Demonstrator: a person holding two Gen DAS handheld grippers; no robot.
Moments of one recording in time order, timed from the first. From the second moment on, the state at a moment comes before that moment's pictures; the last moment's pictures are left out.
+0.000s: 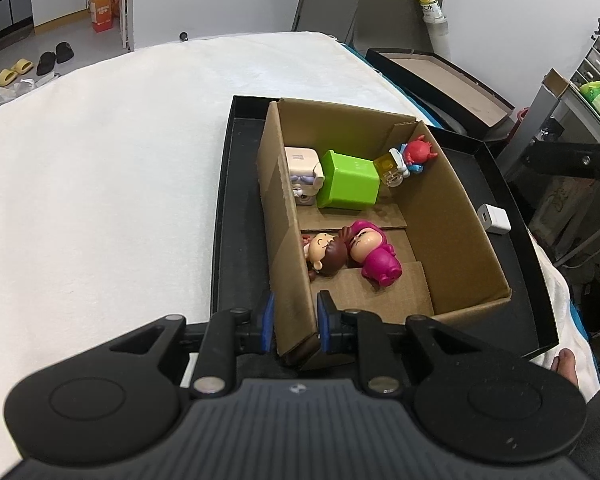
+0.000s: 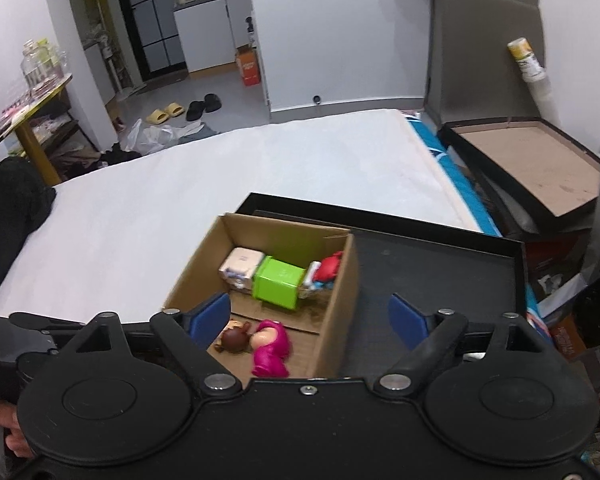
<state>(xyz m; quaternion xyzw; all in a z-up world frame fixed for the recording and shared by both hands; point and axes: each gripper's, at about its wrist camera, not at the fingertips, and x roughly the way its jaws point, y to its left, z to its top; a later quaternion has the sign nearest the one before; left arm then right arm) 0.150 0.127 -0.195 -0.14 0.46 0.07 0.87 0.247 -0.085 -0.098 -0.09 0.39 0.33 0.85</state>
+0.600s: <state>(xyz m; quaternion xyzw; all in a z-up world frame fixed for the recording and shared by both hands) 0.151 0.124 -0.195 -0.13 0.46 0.07 0.87 0.286 -0.115 -0.133 -0.13 0.39 0.17 0.90</state>
